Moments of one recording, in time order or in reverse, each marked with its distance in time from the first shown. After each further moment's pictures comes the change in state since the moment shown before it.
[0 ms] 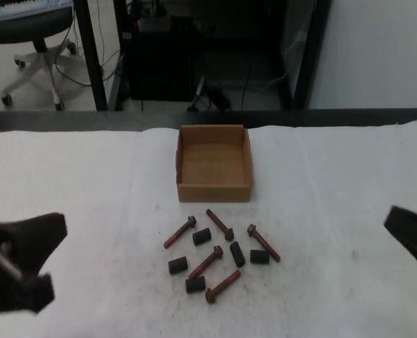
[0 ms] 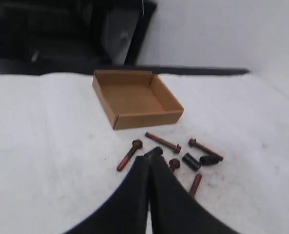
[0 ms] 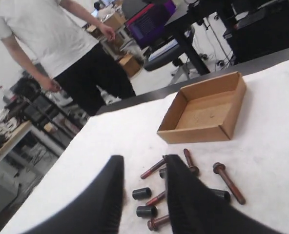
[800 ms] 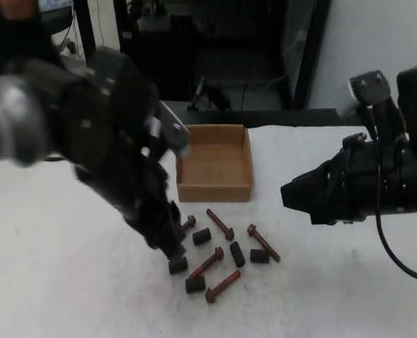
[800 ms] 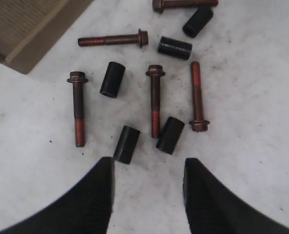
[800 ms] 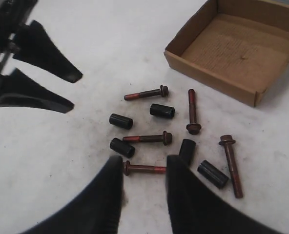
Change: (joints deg) left arm -26.5 64.7 -39.4 17.6 -15.8 34.8; right arm 23.3 39.8 -36.5 25.9 11.3 -30.4
